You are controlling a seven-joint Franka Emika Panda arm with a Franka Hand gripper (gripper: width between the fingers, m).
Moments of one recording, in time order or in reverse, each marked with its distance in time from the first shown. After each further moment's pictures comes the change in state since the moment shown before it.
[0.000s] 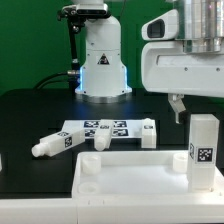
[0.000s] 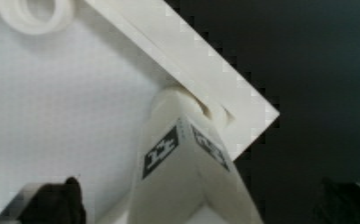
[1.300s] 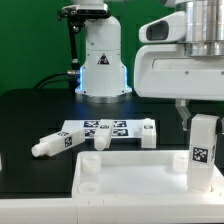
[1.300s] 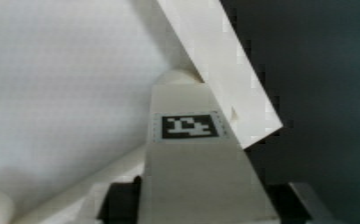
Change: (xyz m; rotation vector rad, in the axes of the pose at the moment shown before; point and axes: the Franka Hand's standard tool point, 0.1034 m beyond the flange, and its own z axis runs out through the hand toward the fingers) arm 0.007 0.003 0.005 -0.005 0.032 -0.040
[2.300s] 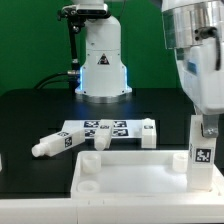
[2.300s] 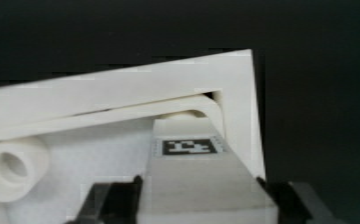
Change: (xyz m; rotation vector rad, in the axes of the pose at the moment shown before) arm -0.005 -0.004 0.002 0.077 -0.071 0.952
